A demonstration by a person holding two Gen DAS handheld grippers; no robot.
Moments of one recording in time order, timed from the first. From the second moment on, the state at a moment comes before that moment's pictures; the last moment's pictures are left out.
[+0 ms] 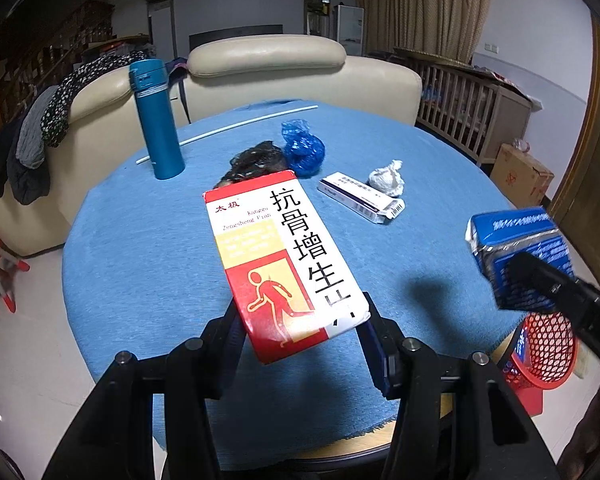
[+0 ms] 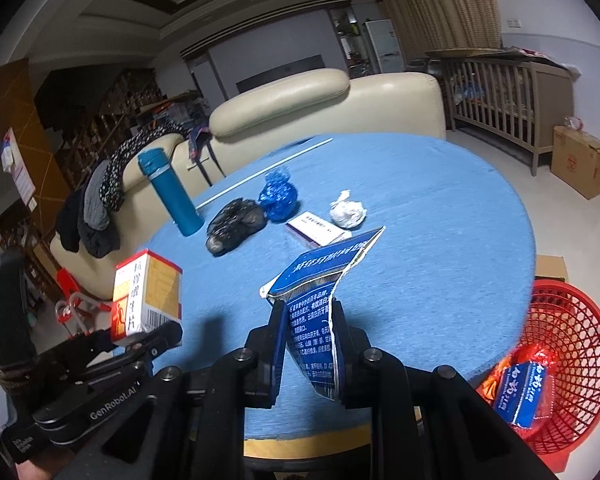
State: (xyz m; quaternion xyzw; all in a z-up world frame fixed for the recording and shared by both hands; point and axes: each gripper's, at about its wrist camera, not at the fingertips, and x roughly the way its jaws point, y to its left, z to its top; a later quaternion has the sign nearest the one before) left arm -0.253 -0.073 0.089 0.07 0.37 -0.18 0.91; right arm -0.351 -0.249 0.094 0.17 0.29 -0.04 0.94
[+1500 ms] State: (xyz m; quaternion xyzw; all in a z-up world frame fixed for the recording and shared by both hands) left arm -0.320 -0.264 0.090 0.19 0.34 -0.35 0.85; right arm -0.489 -0.471 0.055 0.30 0.23 -0.25 0.89
